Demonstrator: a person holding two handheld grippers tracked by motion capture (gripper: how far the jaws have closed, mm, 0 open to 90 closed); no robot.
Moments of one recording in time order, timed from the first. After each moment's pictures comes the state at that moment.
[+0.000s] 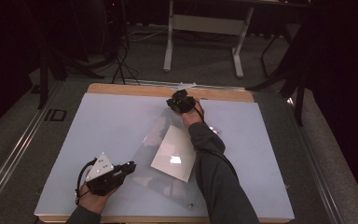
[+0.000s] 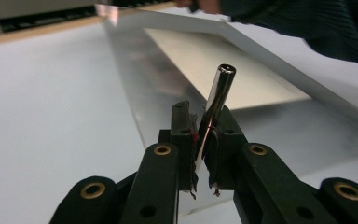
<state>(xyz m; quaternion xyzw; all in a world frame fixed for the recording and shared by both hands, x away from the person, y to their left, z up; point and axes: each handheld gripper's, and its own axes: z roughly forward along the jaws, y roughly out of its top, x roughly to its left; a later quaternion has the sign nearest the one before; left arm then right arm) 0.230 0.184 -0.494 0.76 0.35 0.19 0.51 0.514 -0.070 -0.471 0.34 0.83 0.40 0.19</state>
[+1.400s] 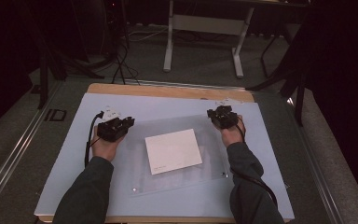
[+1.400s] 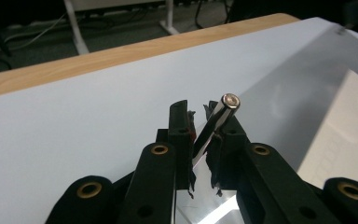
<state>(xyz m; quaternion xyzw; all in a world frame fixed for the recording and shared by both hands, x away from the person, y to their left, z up) 0.381 0.193 -0.486 0.73 0.45 0.23 0.46 0.452 -0.206 -0.467 0.42 0.78 0.40 0.24</state>
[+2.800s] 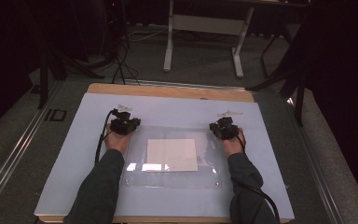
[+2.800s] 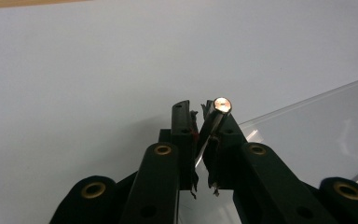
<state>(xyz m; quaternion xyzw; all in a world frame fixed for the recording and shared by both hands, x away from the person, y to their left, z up) 0.433 0.173 -0.528 0.73 0.52 0.18 0.40 0.445 -0.223 -0.518 0.46 0.78 0.37 0.20</state>
